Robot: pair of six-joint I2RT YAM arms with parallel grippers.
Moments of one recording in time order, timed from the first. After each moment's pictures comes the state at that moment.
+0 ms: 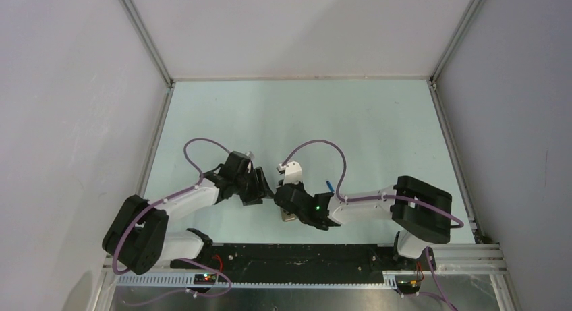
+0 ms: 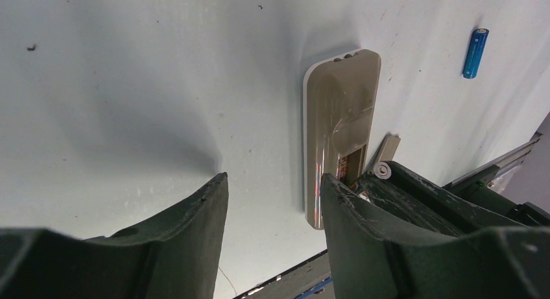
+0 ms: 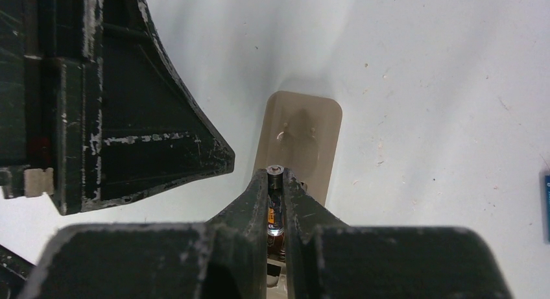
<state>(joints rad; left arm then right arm) -0.52 1.26 0.52 -0.26 0.27 -0.81 1.27 1.66 0.86 0.06 0.60 0.66</state>
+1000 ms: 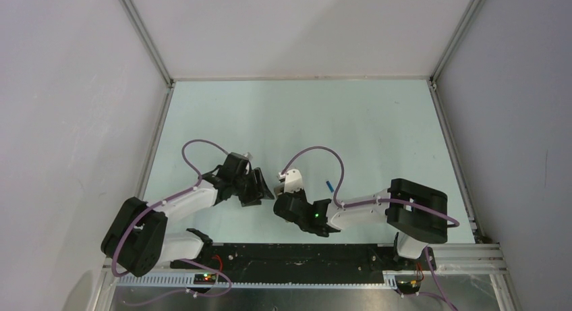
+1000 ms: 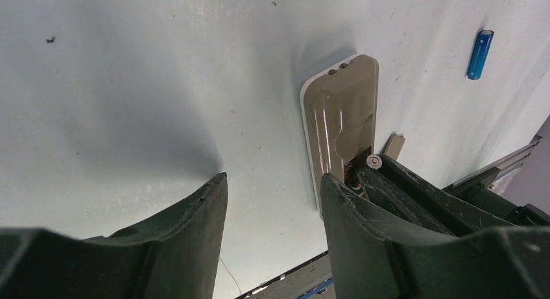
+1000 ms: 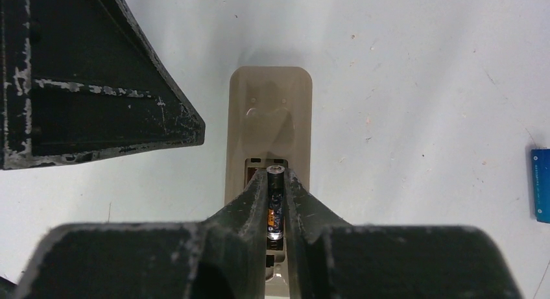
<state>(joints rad) -0.51 1.24 0.50 -0.26 0.27 -0.81 1.32 1.69 0.83 0.06 0.68 0.66</state>
